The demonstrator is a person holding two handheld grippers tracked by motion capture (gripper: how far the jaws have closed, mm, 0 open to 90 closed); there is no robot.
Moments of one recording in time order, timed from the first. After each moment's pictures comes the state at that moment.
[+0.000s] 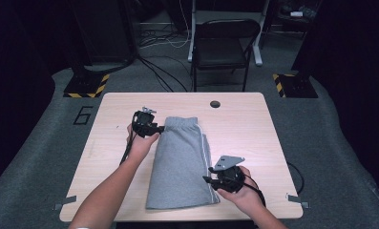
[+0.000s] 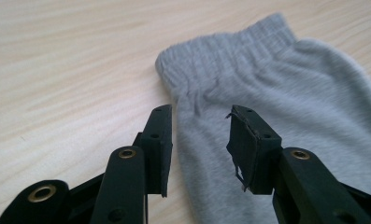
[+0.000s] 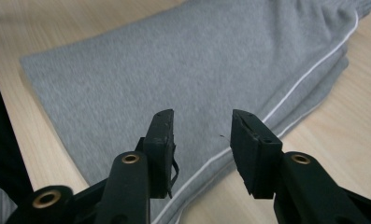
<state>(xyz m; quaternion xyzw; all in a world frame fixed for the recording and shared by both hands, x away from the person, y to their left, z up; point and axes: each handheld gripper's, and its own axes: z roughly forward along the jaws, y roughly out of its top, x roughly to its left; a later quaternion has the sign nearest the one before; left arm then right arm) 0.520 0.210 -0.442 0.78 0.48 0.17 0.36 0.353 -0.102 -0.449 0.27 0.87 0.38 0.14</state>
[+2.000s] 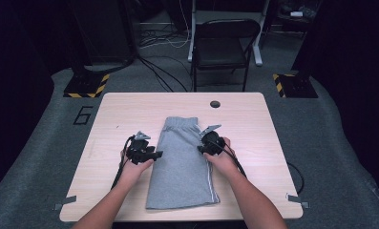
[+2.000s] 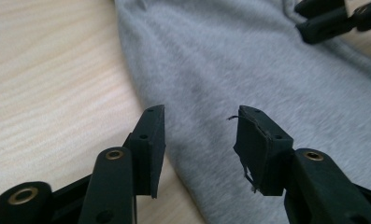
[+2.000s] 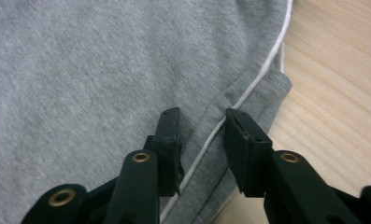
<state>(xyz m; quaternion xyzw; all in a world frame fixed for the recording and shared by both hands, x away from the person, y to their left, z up) 0.452 0.229 -0.495 0.80 0.45 0.11 0.38 0.500 -0.065 -0.505 0.37 0.86 0.30 0.15</state>
